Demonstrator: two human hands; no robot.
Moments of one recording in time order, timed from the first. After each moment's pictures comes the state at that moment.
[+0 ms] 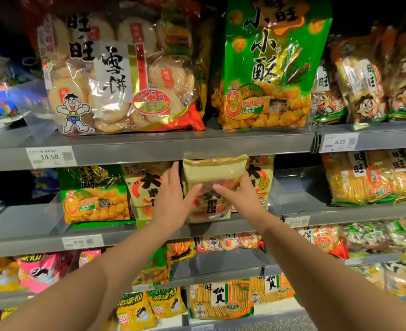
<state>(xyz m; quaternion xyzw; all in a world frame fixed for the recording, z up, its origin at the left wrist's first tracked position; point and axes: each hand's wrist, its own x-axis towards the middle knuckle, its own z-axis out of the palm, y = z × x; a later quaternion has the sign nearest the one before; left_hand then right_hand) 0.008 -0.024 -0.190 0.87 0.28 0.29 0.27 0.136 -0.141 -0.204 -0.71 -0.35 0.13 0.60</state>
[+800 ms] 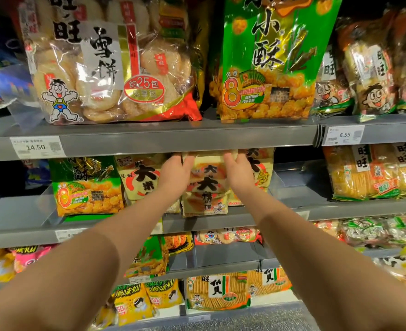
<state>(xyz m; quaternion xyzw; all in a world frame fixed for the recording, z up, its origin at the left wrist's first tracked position) 0.054 -0.010 -0.168 0.83 0.35 0.26 0.34 0.142 -0.119 -0.167 -0.79 -0.20 0.11 0.56</state>
